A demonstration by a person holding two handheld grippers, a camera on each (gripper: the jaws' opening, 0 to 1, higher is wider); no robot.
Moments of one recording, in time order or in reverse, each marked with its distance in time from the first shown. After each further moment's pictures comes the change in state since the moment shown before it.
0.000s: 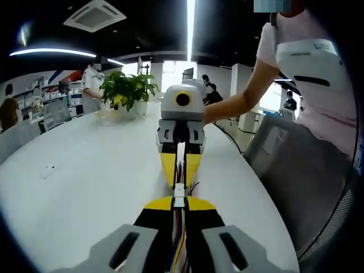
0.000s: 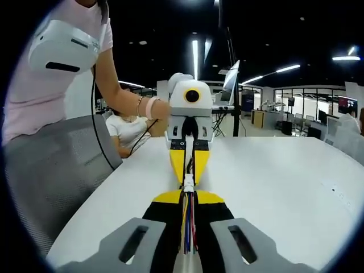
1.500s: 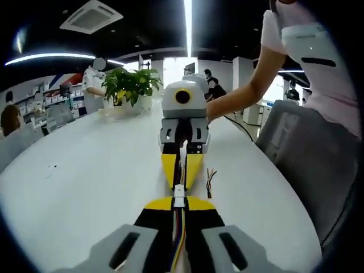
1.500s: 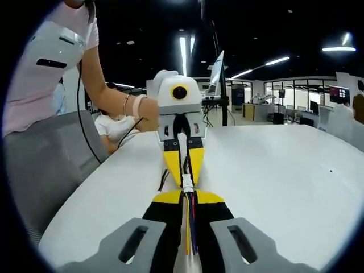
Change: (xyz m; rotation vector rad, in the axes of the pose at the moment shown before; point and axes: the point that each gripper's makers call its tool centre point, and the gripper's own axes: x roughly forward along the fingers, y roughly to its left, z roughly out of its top) left arm 0.024 0.025 -0.027 0.065 0.031 0.043; right arm 0.003 -0.028 -0.037 0.055 0.035 -0.070
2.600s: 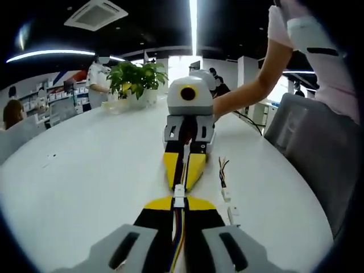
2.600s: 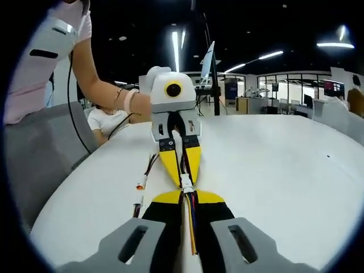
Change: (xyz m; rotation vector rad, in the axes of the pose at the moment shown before) left arm 0.014 0.012 -0.023 -0.013 0.017 0.033; right arm 0.007 -0.014 -0.025 0.008 0.046 -0.054
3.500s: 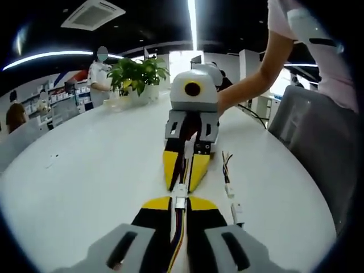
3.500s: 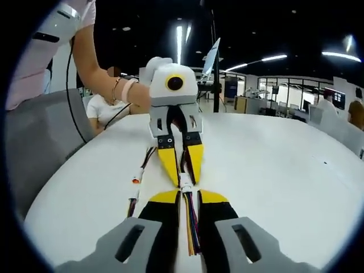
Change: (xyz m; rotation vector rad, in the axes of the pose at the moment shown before) left arm 0.001 0.001 -0.002 0.030 0.040 0.036; right arm 0.001 -0.003 -0.004 -0.068 0.034 -0.038
